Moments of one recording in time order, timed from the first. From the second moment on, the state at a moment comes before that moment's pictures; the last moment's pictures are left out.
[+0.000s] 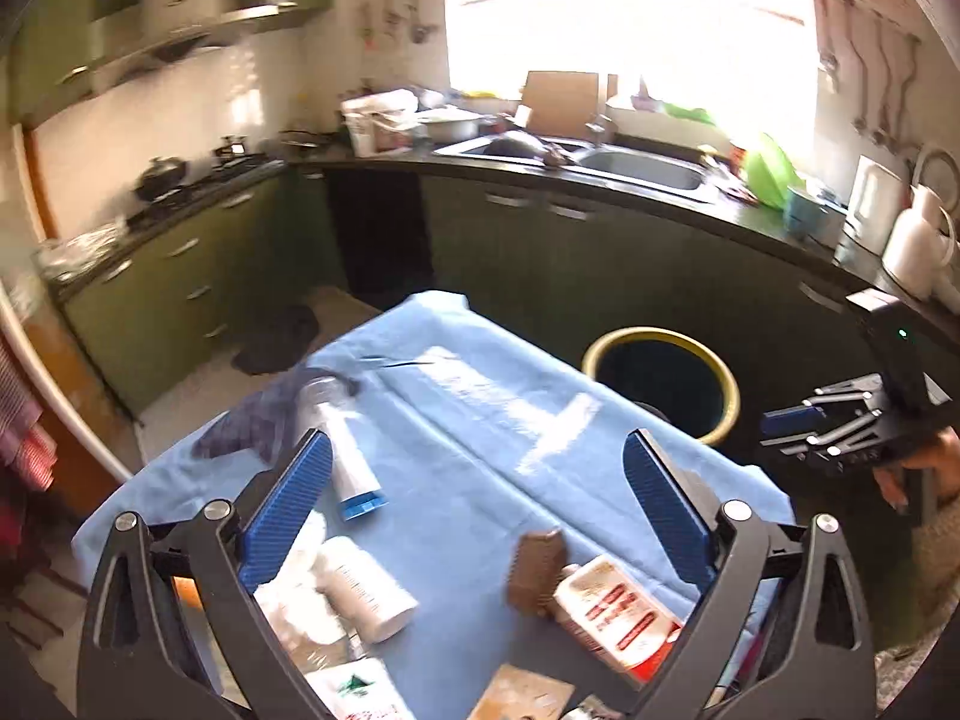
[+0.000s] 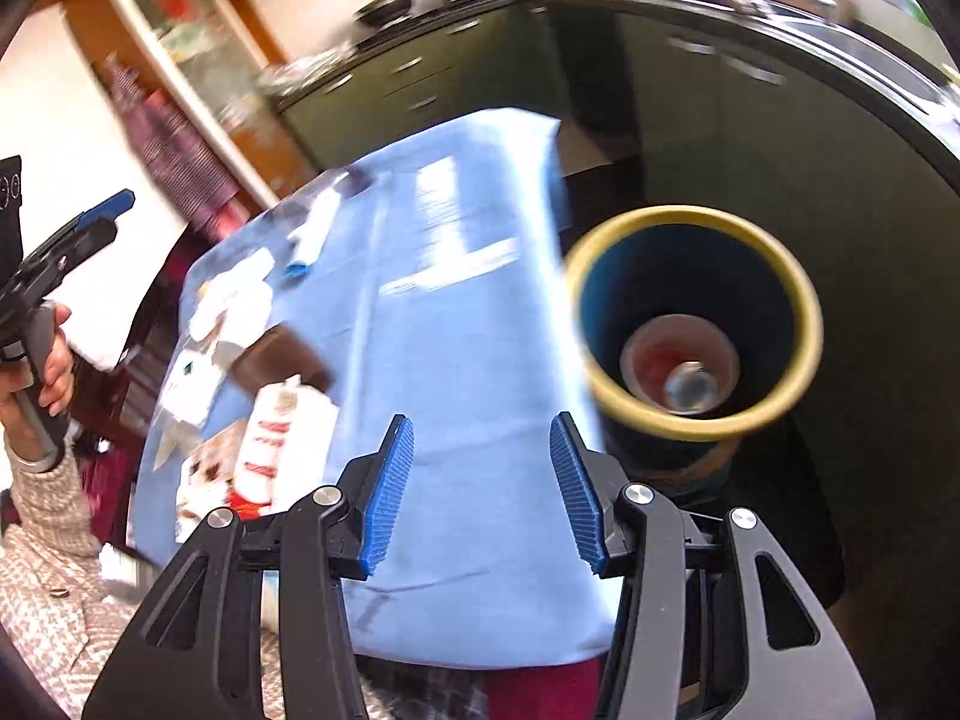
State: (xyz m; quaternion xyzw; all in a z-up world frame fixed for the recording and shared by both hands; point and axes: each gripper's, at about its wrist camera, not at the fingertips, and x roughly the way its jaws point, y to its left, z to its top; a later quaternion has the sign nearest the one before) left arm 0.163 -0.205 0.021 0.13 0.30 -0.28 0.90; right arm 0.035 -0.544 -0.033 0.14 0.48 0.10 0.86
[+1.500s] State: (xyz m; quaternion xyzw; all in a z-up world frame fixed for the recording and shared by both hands) left arm 0.108 -0.141 -0.032 0.11 0.31 -0.24 0.91; right arm -0.001 -0.454 -0.029 0.08 0.39 0.04 0.92
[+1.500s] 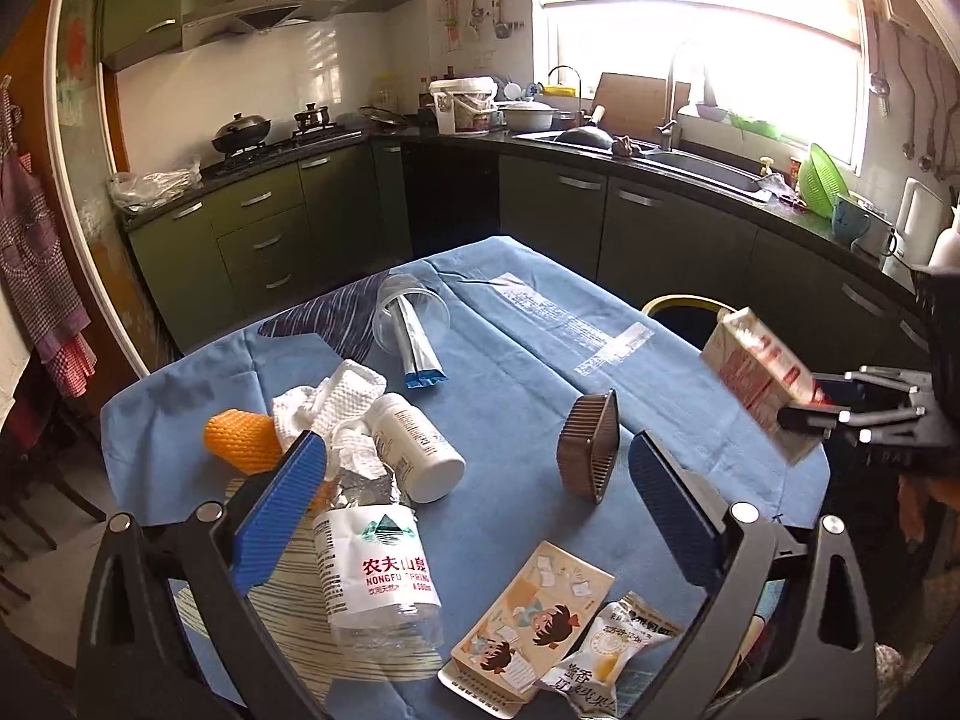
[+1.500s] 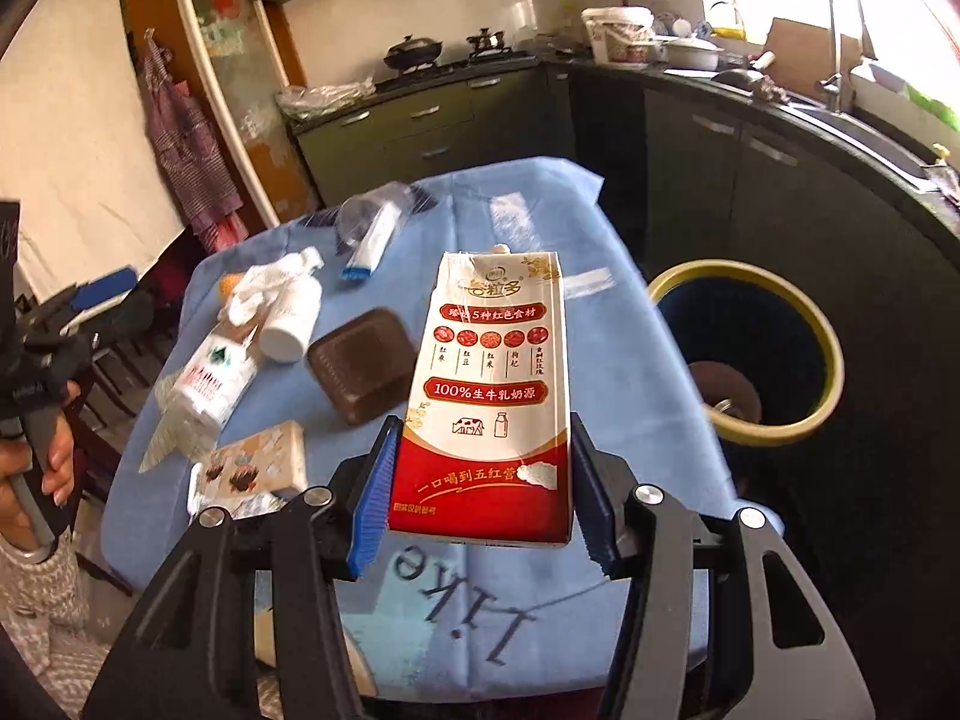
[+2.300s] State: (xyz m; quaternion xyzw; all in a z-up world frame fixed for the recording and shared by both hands) left arm 0.109 -0.169 -0.034 0.14 0.32 -0.24 0.90; right arm 0.143 -0.667 -0.111 0.17 0.45 -0.15 0.87
